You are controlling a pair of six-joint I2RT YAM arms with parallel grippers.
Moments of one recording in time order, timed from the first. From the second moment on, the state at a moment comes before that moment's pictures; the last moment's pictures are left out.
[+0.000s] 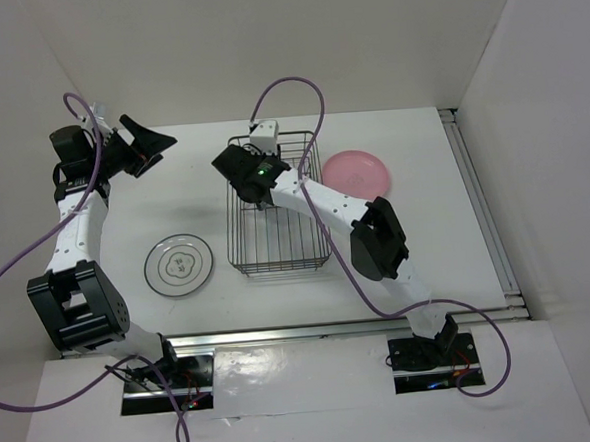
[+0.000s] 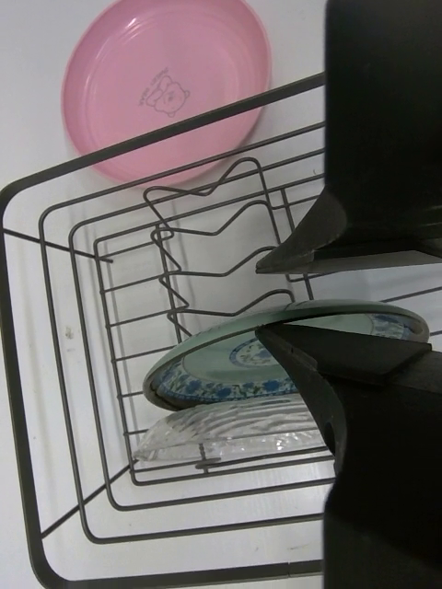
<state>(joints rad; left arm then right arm) 0.32 1.52 1.29 -0.11 0.82 -0.67 0.88 2.28 2.17 -0.77 1.00 0.69</state>
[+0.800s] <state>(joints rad) 0.32 1.52 1.29 -0.10 0.84 -0.67 0.84 2.28 2.17 -0.64 0.87 0.65</state>
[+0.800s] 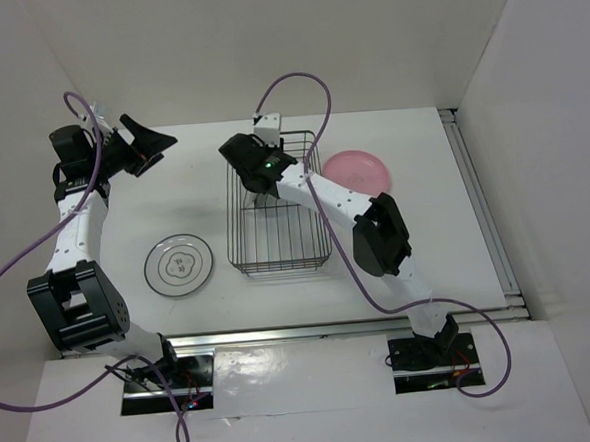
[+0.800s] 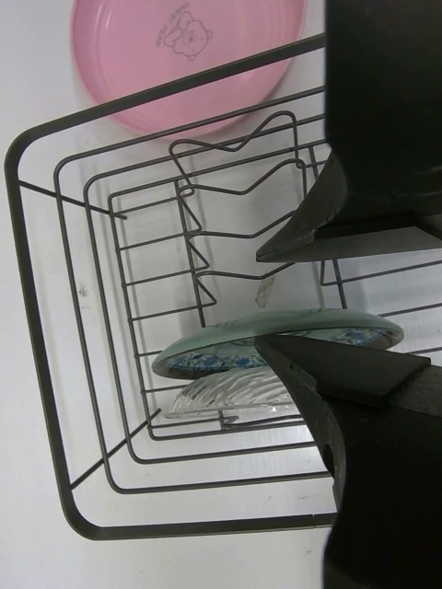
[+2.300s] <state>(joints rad) 0.32 0.79 0.84 -0.67 0.25 -0.80 0.54 1.20 1.34 -0.41 0.07 0.36</state>
